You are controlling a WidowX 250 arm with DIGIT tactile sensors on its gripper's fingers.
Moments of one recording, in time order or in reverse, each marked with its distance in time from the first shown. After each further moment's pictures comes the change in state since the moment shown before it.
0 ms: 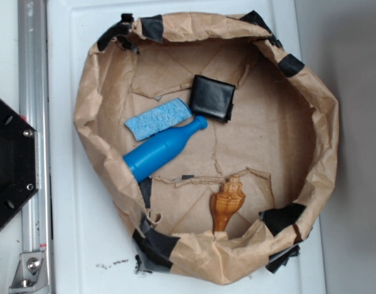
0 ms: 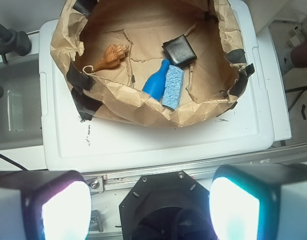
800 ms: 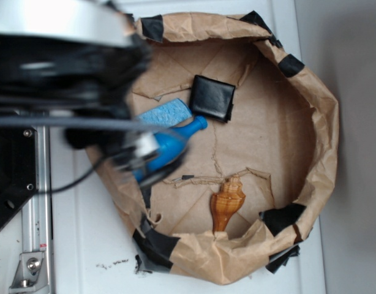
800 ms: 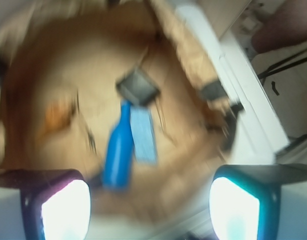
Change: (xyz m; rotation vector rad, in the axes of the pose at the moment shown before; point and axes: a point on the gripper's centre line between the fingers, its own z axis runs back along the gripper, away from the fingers) arm 0.087 0.028 -0.074 0.106 -0.092 0.427
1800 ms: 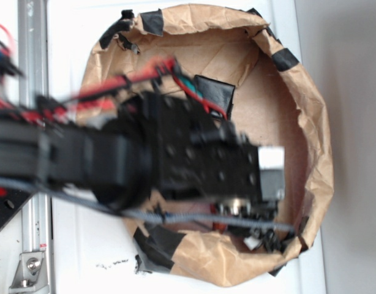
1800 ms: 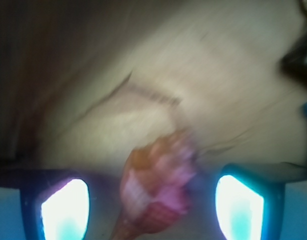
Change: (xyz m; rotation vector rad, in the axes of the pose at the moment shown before) arm -0.007 -0.119 -0.142 -0.177 0.165 0.094
